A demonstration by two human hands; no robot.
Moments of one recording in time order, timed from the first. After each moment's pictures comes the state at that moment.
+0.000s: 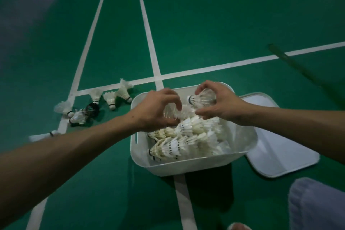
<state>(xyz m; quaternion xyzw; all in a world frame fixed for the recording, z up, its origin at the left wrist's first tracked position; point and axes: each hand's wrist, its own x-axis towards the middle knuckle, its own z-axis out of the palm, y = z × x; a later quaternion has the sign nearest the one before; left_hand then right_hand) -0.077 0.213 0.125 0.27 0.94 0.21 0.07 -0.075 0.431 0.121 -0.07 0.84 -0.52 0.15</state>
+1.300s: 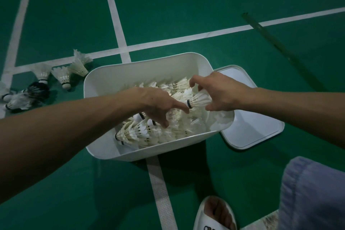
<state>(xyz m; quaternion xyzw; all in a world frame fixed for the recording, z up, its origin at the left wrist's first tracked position) -0.110 0.303 0.059 0.44 0.84 -0.11 0.29 -0.079 0.490 0.081 -0.16 0.97 -0.05 0.16</state>
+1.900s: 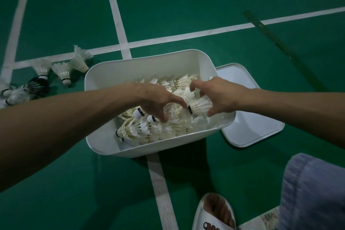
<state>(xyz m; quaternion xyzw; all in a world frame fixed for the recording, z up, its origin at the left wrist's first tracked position) -0.121 0.291 0.052 0.44 0.84 -0.05 0.31 -0.076 0.489 0.070 -0.16 0.96 -0.05 0.23</state>
